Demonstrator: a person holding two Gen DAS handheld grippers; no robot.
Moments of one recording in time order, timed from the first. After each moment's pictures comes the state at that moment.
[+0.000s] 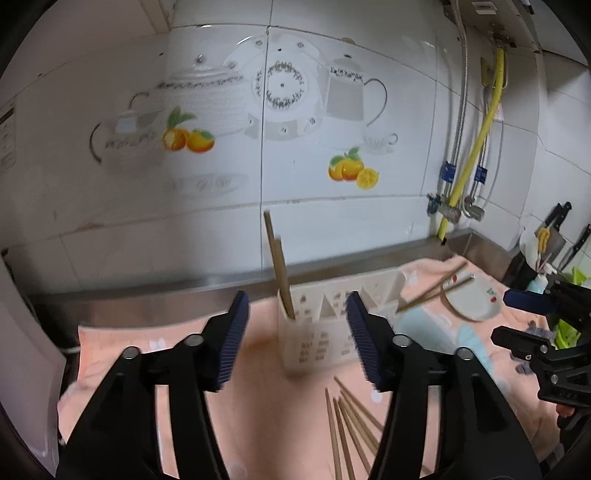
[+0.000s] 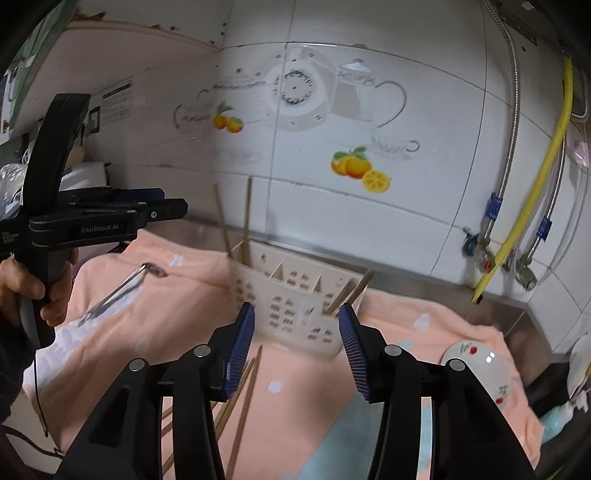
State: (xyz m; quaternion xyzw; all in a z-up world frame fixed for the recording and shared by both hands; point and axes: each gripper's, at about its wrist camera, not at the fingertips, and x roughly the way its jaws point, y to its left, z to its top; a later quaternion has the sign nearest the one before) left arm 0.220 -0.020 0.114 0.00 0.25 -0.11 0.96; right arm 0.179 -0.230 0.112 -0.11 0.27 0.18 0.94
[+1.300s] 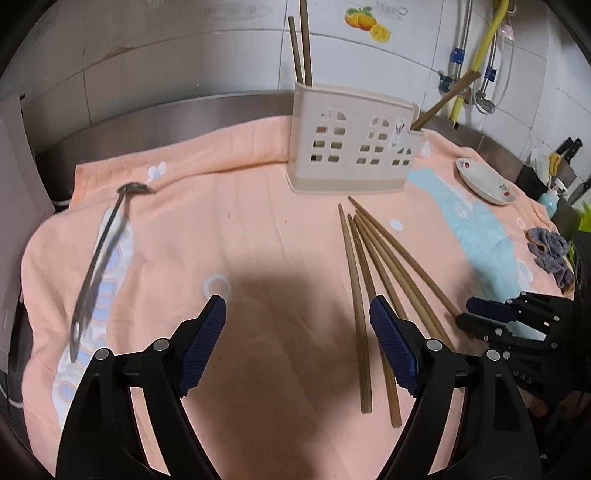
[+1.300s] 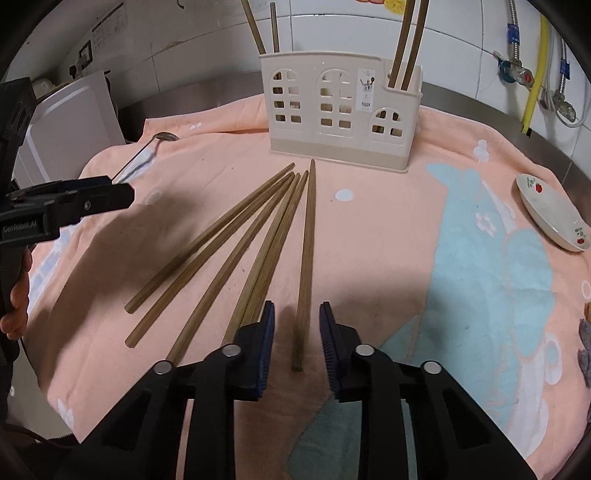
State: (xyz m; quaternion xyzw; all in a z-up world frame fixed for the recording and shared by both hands) left arm 0.133 -0.002 -0.046 -0.01 0.39 -0.09 0.92; right arm 0.125 -0.214 -0.075 -0.06 0.42 0.19 0.89
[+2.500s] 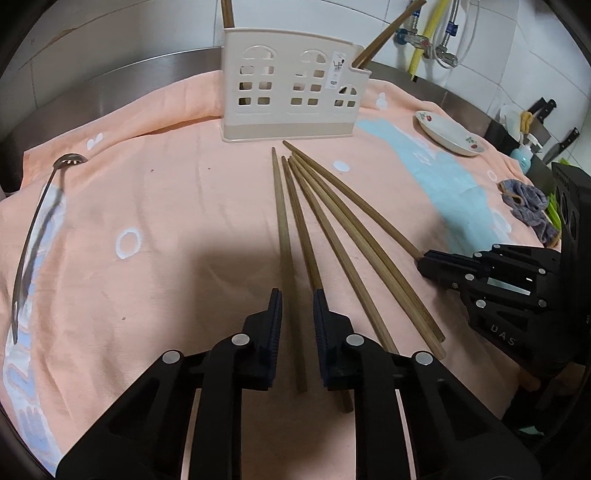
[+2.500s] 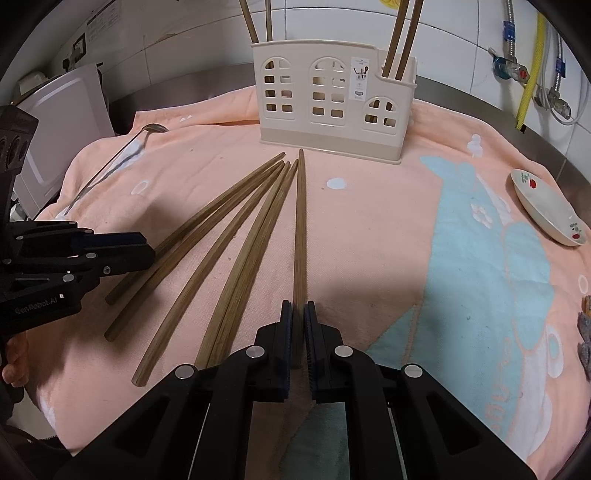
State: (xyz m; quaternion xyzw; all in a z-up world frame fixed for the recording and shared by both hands) left arm 0.124 -0.049 -0.085 0.00 0.43 -0.17 0.89; right arm 0.123 -0.215 -0.088 -0.07 0.42 0.17 0.89
